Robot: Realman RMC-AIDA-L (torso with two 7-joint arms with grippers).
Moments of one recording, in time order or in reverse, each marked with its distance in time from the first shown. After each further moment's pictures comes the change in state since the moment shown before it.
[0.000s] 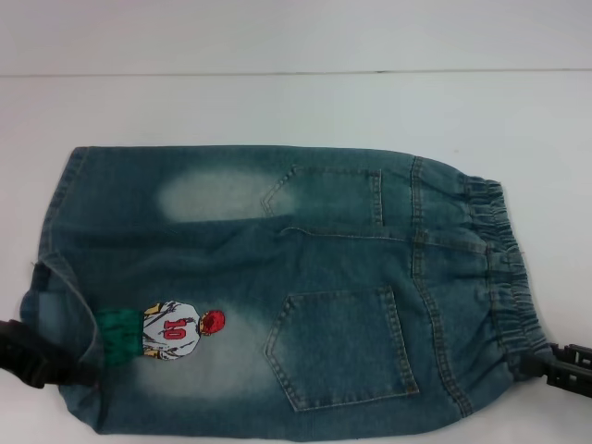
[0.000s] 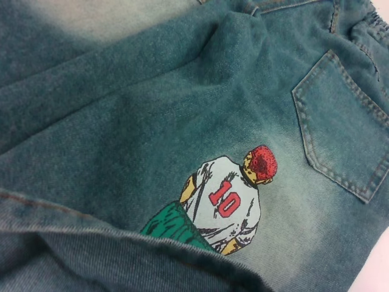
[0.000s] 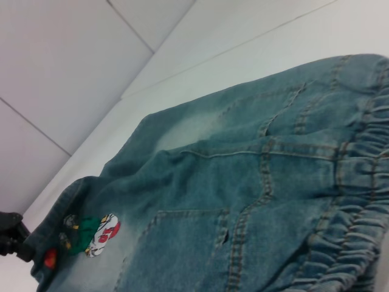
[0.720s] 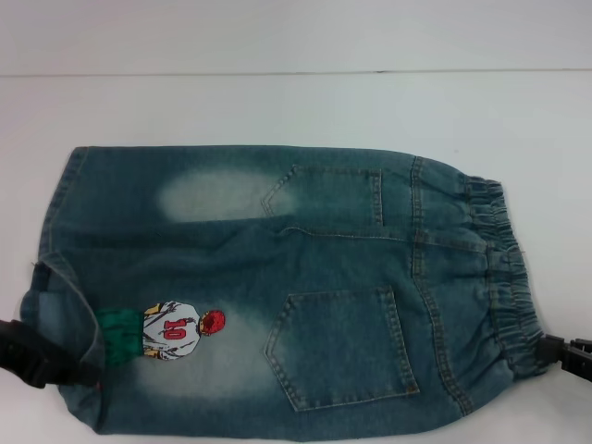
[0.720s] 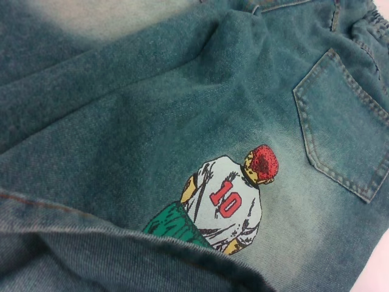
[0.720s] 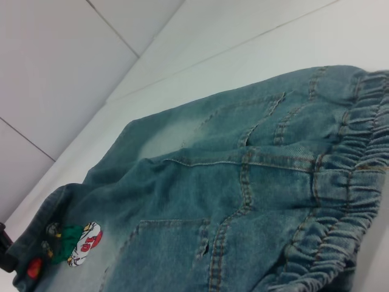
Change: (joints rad) left arm -0.002 0.002 0.004 -0.011 0.000 -0.008 -0.001; right arm 0.019 -0.008 0.015 0.000 -0.010 0.025 0.017
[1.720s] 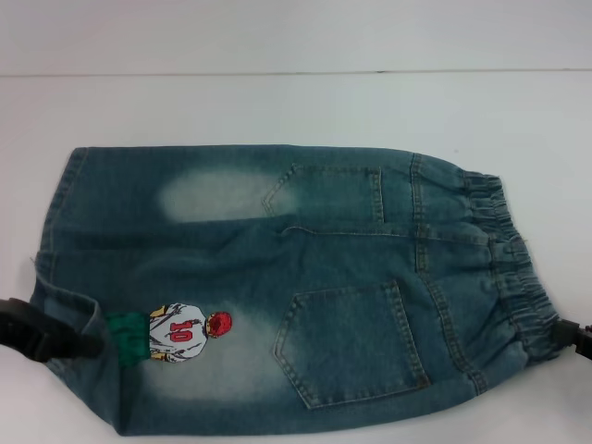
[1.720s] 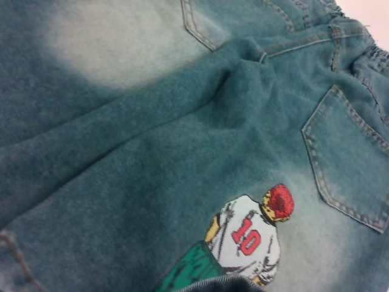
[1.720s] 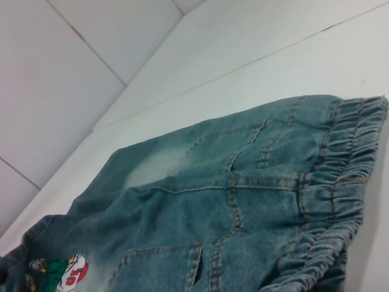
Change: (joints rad) left arm 0.008 0.012 -0.023 0.000 -0.066 -0.026 0.000; right arm -0.003 0.003 0.065 -0.004 0.010 0.002 -0.011
